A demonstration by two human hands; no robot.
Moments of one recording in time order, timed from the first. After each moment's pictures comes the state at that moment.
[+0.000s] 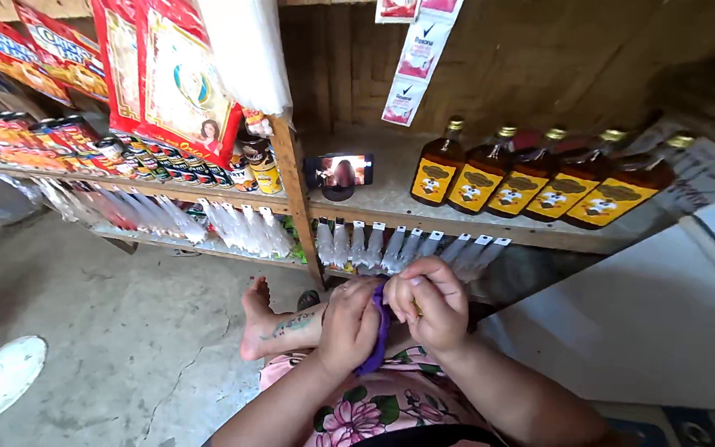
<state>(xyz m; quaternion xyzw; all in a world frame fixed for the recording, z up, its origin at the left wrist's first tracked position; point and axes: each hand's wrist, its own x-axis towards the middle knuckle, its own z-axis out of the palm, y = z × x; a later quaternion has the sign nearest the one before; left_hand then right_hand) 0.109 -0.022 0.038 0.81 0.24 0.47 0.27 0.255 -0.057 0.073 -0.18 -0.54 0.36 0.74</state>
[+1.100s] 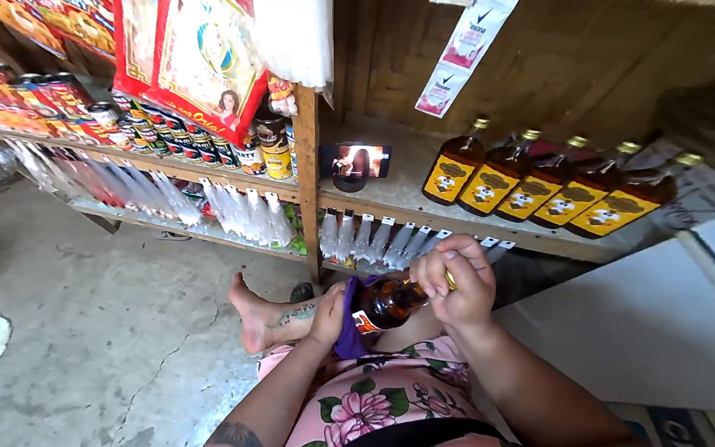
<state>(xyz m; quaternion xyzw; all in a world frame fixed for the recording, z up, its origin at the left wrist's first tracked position) 0.071 0.012 -0.068 0.70 0.37 0.40 0.47 0.264 -0.044 0.075 -0.24 -0.50 0.38 0.74</state>
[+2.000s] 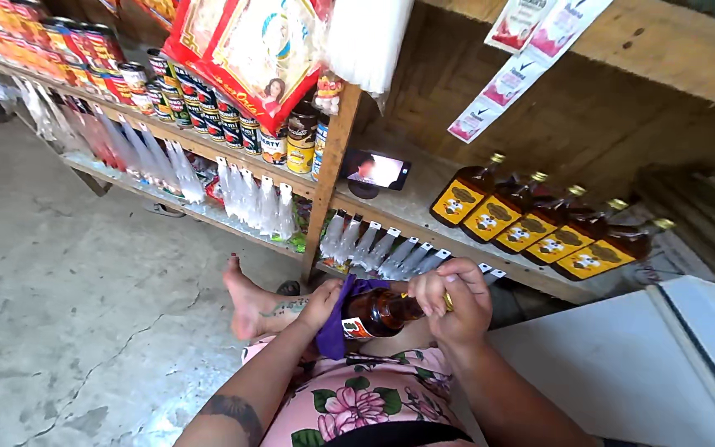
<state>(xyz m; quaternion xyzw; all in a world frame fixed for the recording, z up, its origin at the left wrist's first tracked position) 0.055 0.035 -0.077 0.71 0.37 0.34 0.49 0.245 -0.049 0.077 -0.20 -0.57 0.39 0.70</state>
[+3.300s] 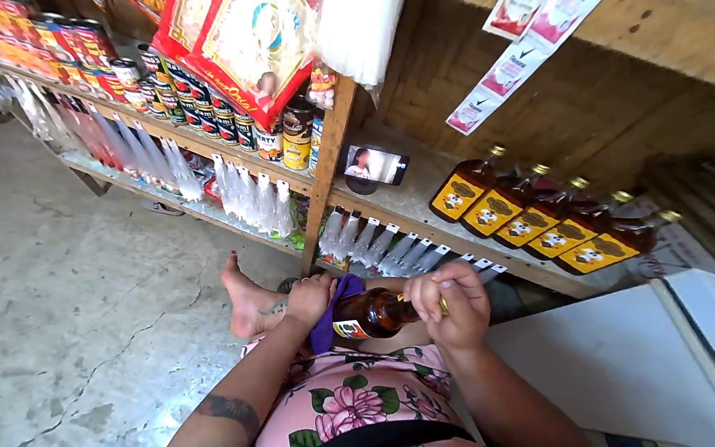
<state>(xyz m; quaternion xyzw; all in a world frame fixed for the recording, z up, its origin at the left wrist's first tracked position) 0.054 0.039 -0.055 0.82 0.54 0.06 0.17 0.247 -0.052 0.073 -0.17 -0.60 0.38 0.68</state>
